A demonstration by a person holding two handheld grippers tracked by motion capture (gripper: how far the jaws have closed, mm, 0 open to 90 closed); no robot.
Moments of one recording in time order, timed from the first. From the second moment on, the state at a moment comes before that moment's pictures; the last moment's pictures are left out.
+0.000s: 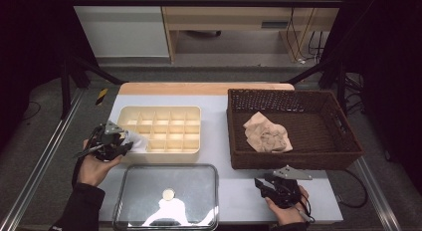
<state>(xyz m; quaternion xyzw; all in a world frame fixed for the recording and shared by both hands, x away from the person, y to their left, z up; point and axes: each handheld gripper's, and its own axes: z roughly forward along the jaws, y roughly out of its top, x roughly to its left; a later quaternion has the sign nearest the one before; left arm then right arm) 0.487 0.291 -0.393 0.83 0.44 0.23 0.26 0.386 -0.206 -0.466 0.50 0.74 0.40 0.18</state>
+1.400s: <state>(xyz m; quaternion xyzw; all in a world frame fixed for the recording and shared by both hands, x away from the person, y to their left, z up) 0.503 0.288 -0.408 0.80 0.47 0.18 0.33 0.387 -0.204 -0.469 0.50 0.75 0.40 0.17</state>
